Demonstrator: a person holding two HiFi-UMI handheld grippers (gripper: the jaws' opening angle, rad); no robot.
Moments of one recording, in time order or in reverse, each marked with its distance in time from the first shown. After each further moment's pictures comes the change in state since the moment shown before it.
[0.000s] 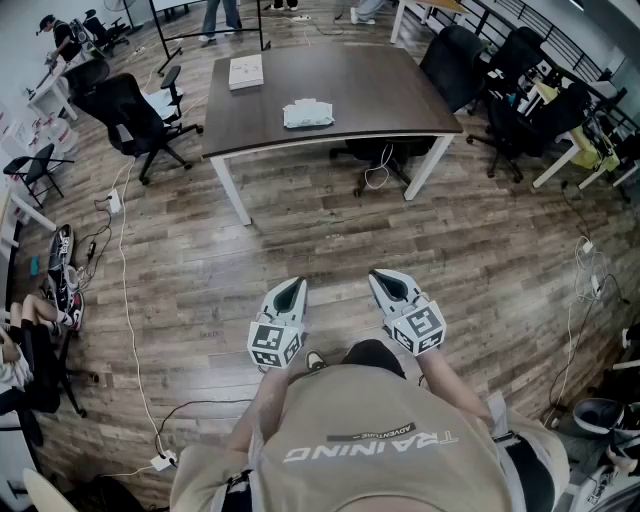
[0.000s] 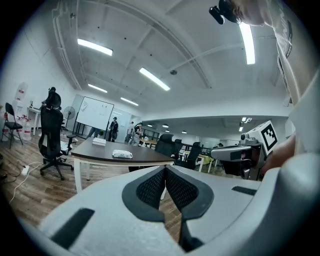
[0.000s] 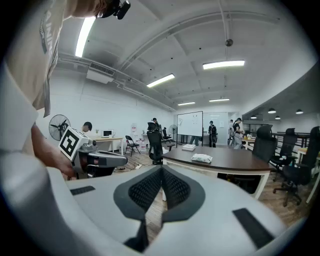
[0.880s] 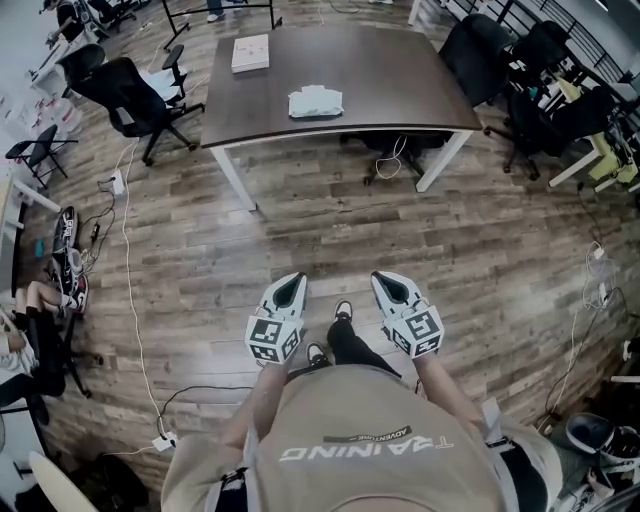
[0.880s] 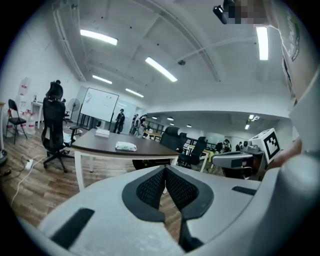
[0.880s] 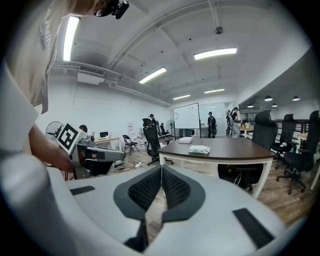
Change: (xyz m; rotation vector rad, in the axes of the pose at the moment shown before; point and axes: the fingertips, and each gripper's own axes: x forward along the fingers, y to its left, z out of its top) left arm 0.042 0.034 -0.013 -0.049 0.107 0.049; right arm 0.043 -0.039 -0.036 0.102 0.047 0.010
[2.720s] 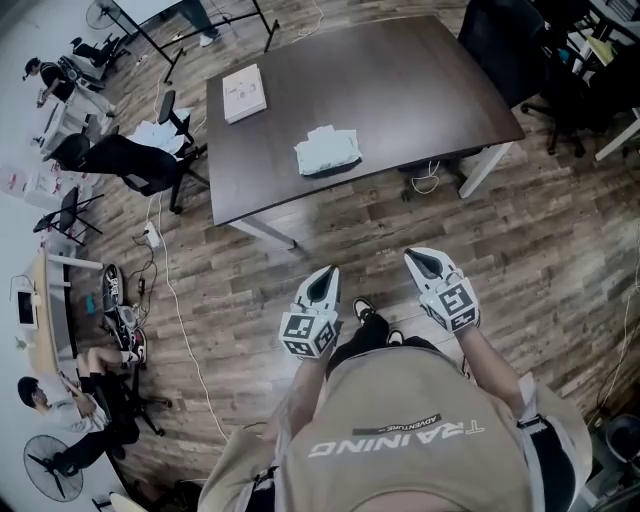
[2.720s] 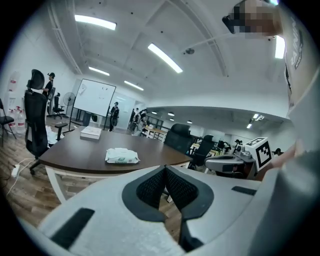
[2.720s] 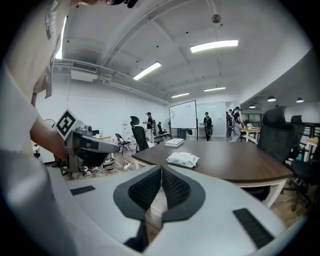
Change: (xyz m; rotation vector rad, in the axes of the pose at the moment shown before) left arm 0.253 0.119 0.095 -0.018 0.067 -0.012; right arm 0.205 -0.225 0.059 -0.012 0.016 0.010
